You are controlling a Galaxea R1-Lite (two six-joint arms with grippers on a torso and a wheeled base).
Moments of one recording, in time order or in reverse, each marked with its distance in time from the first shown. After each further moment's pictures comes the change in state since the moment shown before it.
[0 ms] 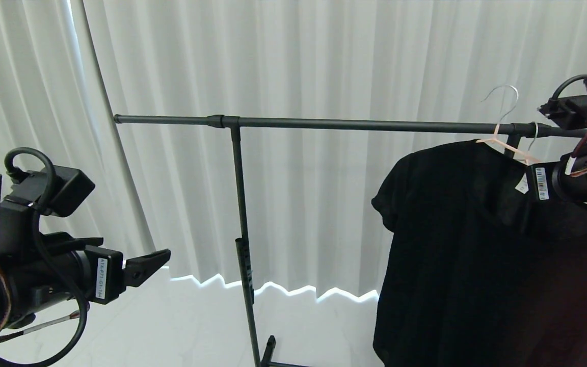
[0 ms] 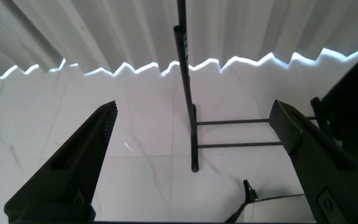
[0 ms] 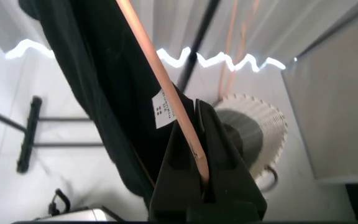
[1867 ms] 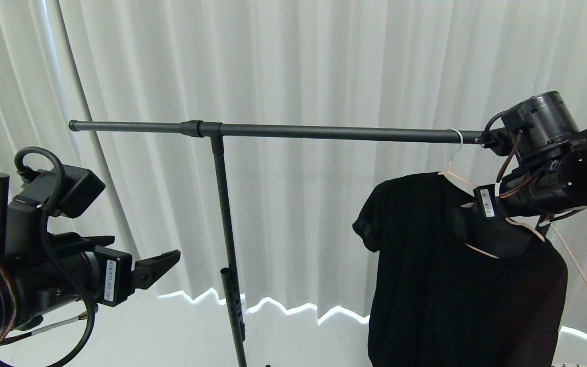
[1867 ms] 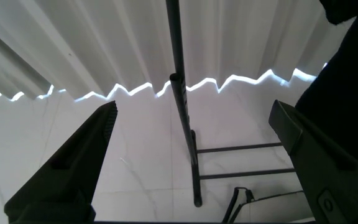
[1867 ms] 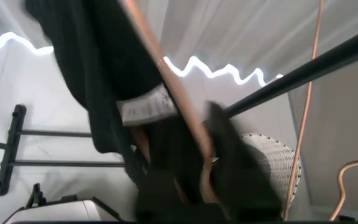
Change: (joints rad) left arm -0.049 0.000 0.002 -0.017 0.002 -0.001; right arm 0.082 0.157 -0.002 -0.040 -0.052 0.015
